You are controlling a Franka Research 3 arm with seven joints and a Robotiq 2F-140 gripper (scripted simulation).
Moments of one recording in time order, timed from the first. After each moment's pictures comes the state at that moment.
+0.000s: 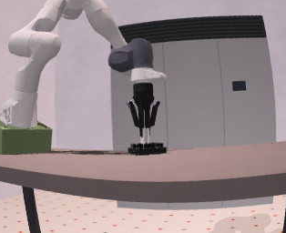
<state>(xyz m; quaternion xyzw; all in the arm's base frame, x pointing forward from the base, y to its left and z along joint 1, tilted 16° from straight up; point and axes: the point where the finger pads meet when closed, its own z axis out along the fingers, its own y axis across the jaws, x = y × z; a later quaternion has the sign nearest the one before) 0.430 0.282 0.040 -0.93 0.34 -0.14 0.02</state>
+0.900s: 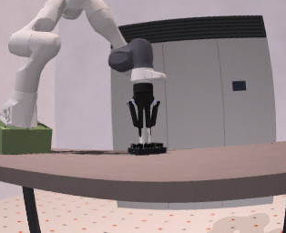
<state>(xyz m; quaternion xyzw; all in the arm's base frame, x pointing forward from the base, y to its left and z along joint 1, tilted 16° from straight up) 0.430 0.282 0.040 -0.93 0.34 -0.13 0.02</state>
